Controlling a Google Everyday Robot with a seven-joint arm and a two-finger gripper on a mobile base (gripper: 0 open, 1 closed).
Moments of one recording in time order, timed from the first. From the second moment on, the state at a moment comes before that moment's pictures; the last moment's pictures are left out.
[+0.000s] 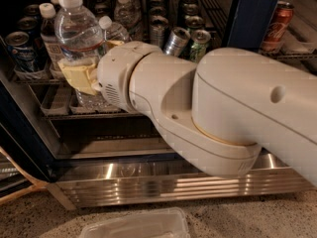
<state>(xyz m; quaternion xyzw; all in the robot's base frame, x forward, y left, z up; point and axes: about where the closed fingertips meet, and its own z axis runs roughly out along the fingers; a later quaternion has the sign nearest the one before) 0.457 0.120 1.028 -0.35 0.66 0.24 0.62</state>
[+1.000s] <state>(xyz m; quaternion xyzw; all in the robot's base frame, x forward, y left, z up) 0.402 0.112 1.033 -0.32 0.66 0.26 0.63</state>
